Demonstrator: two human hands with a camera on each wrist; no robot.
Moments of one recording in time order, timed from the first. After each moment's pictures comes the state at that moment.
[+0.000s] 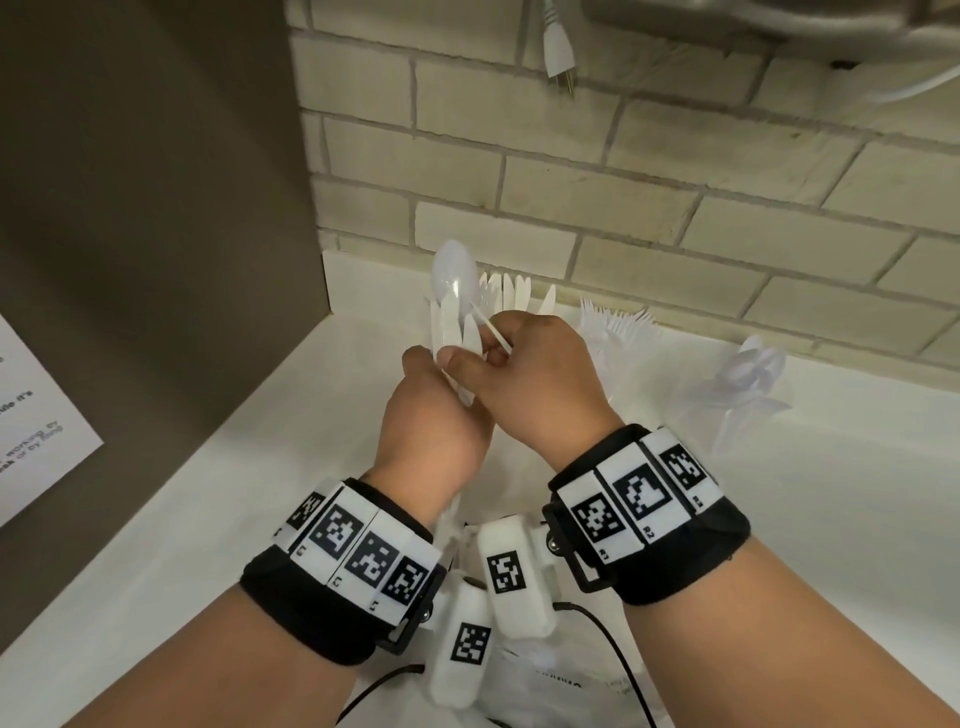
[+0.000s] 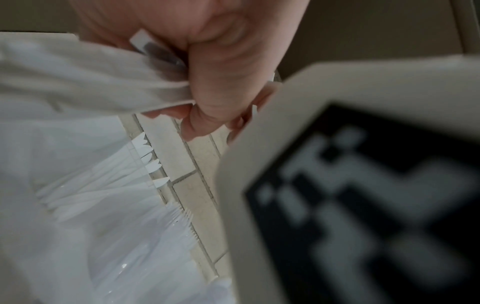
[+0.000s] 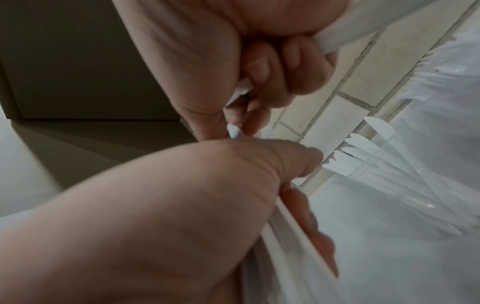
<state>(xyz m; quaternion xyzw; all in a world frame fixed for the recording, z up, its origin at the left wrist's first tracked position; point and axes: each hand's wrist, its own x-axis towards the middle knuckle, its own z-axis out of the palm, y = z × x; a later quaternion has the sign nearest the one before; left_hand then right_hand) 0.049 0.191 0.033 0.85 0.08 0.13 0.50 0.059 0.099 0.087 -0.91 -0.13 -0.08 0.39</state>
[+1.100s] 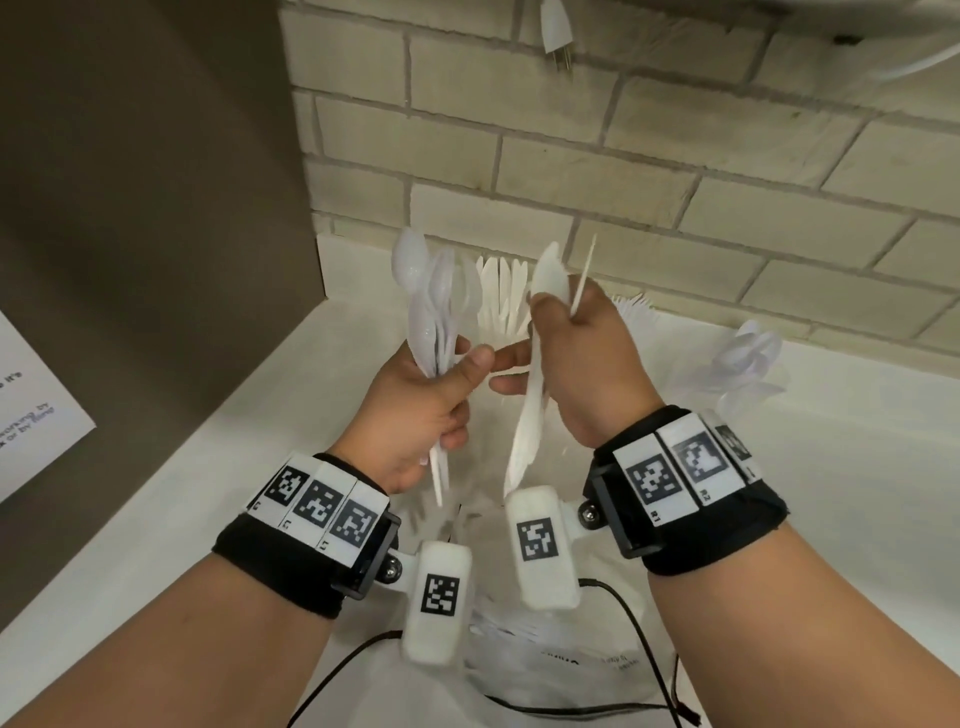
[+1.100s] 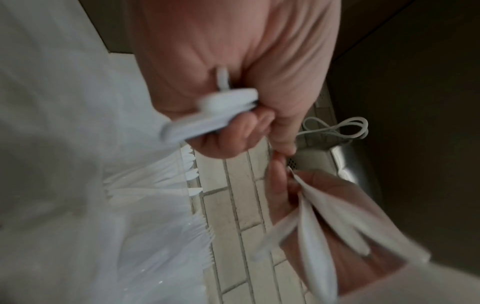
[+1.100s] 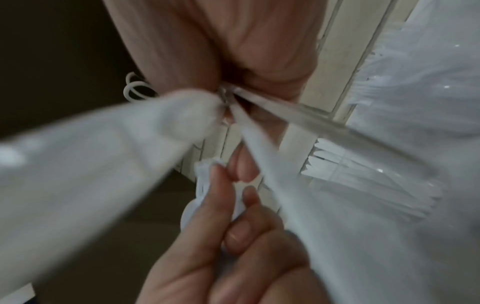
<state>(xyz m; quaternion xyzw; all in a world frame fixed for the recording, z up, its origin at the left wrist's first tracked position) 0.048 0.206 0.026 0.57 0.00 -0.02 0.82 0.063 0.077 0.085 -0.74 -0.03 -0.01 0.67</state>
